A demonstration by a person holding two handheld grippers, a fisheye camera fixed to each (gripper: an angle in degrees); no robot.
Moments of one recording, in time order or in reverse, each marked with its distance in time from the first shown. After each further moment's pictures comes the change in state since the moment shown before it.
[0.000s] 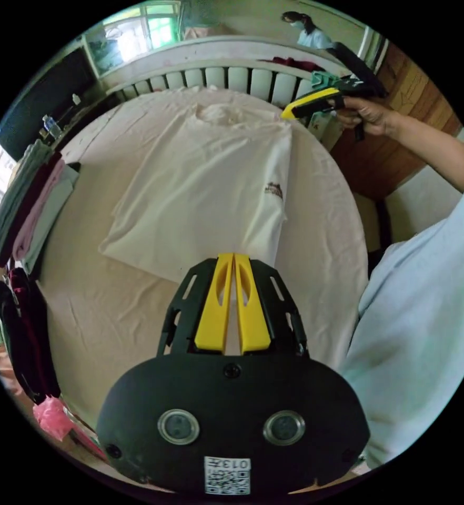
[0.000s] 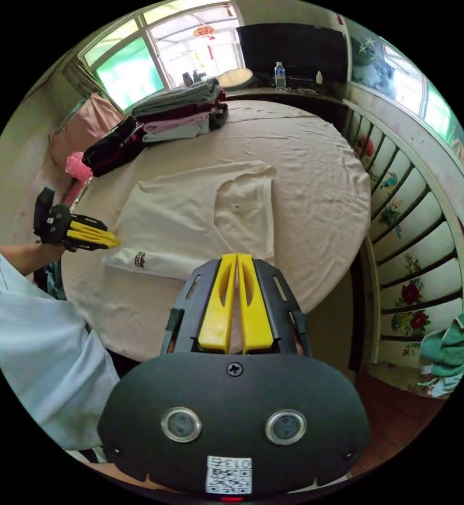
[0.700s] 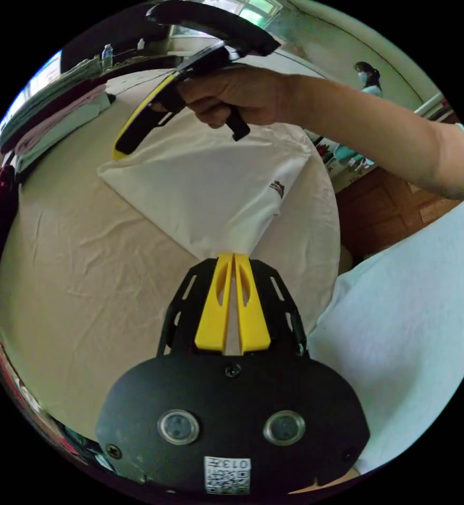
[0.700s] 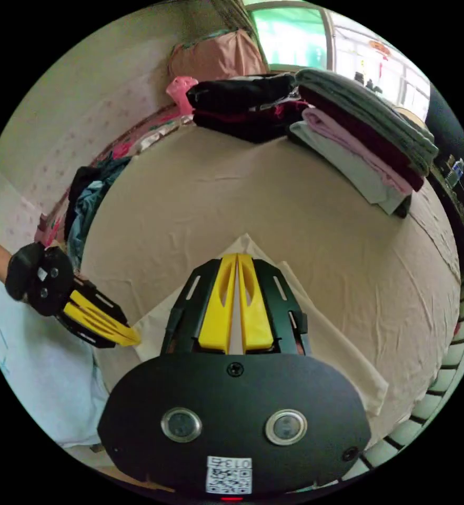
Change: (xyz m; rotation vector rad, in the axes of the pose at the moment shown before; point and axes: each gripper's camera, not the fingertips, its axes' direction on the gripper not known) left arm -0.031 0.050 0.031 0.056 0.182 -0.357; right arm -0.262 -0.250 0.142 -0.135 -0.251 -0.674
